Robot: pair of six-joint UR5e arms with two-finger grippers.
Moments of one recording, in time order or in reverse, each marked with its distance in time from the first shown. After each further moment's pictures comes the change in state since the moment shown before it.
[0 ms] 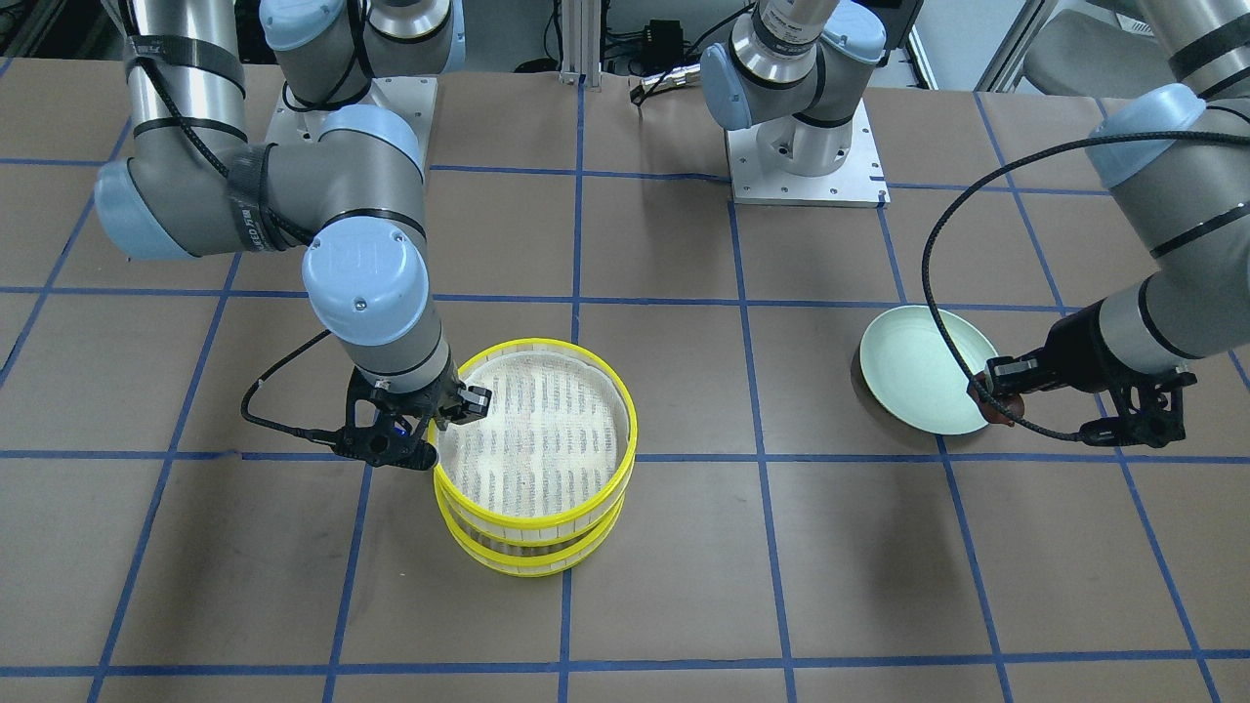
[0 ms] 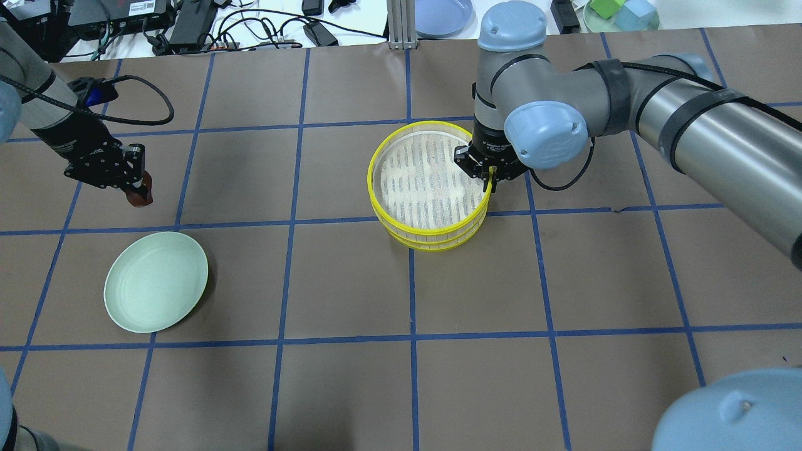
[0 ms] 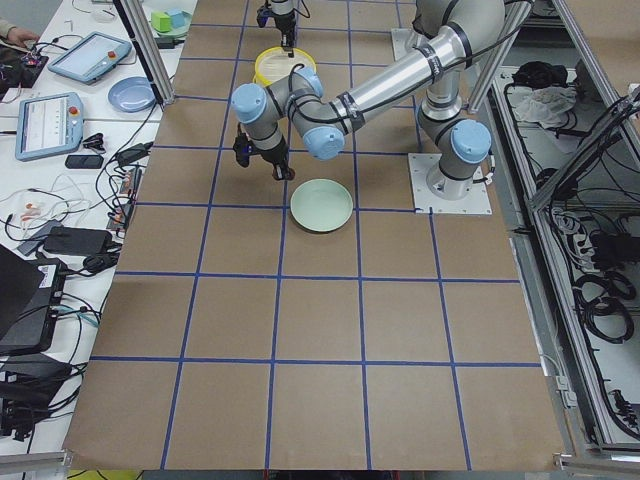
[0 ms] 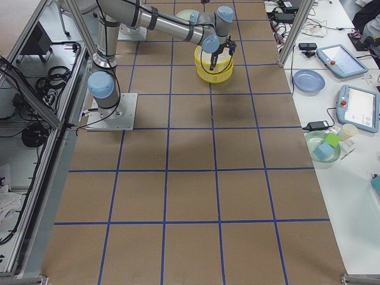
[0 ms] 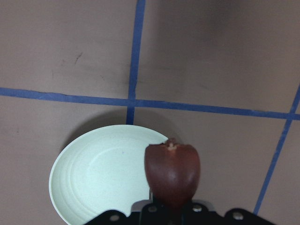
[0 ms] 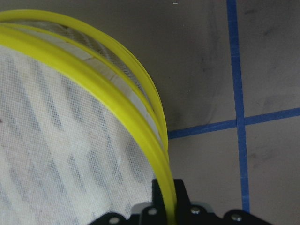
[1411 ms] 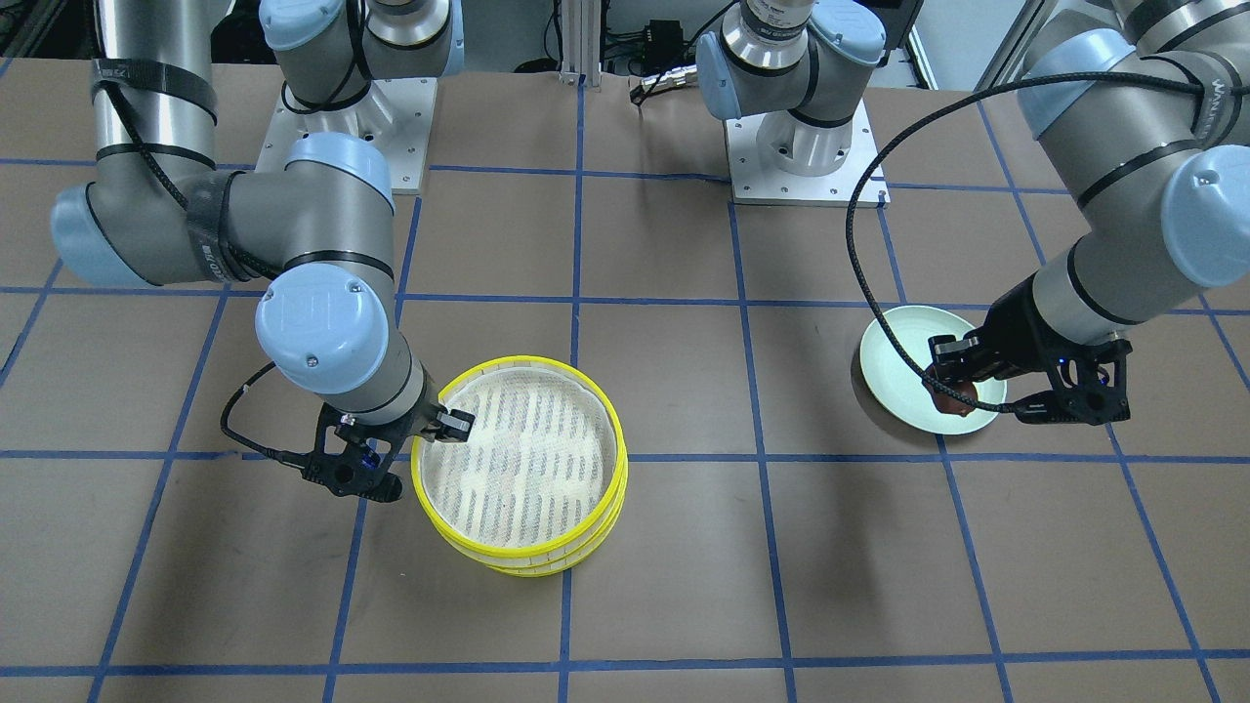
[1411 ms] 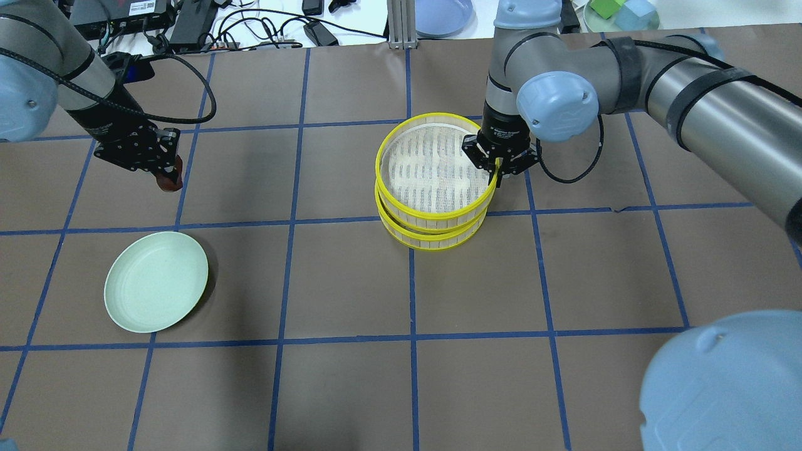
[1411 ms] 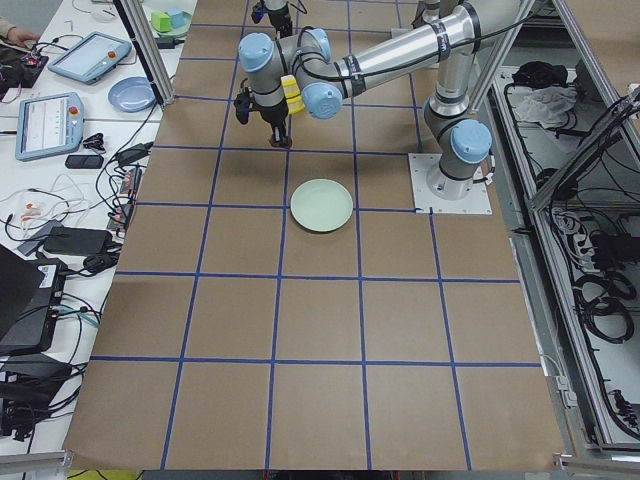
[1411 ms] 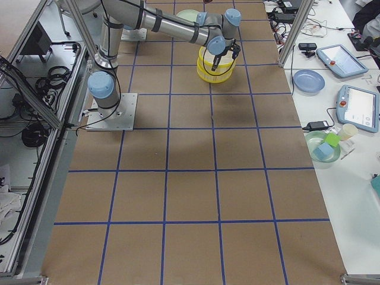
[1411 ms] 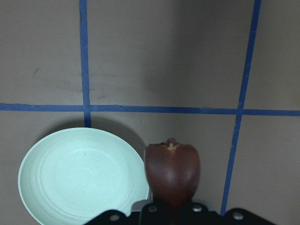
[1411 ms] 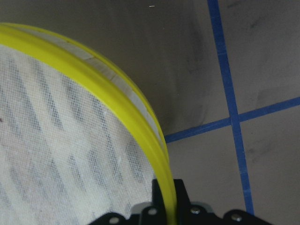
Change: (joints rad) left arm -0.116 0.058 -0.011 0.014 0.004 -0.047; right arm -0.040 0.055 -0.073 0.093 0.039 0.066
